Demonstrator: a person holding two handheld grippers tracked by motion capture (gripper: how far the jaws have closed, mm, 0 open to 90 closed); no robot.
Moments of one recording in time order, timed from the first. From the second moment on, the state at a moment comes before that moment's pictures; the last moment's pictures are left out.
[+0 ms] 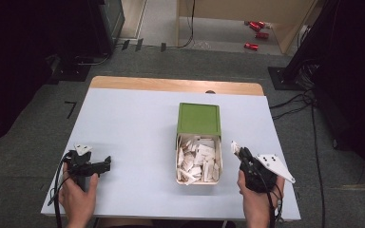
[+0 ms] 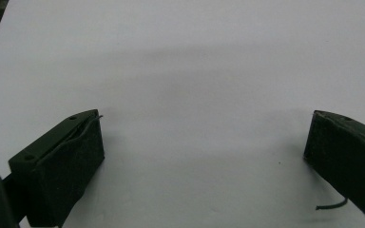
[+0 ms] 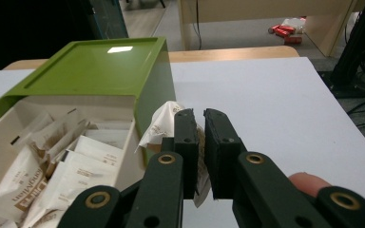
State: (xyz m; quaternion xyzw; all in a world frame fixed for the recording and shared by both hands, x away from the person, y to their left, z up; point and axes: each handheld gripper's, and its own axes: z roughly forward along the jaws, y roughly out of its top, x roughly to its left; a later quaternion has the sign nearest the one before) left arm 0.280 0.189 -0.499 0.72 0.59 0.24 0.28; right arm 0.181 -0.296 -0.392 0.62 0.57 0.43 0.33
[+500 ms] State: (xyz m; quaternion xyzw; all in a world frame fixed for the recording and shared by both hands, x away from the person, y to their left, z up) left arm 0.280 0.189 -0.499 0.72 0.59 0.24 0.28; right arm 0.186 -0.313 -0.415 0.64 0.56 0.41 0.33
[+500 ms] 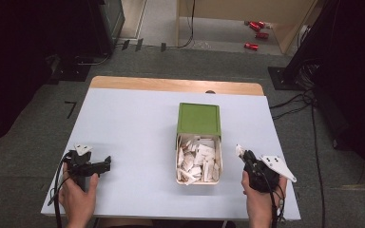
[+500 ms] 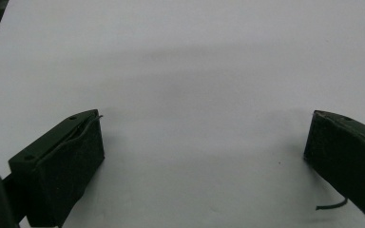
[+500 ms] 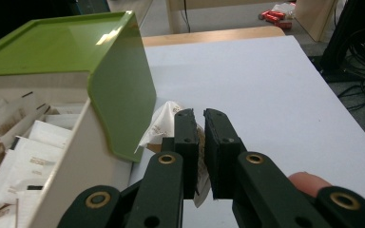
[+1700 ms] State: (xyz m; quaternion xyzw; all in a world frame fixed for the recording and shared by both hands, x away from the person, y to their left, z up) left arm 0.280 0.189 -0.499 0.72 0.59 0.24 0.28; right arm 0.201 -0.335 -0.465 0.68 0.56 0.36 0.31
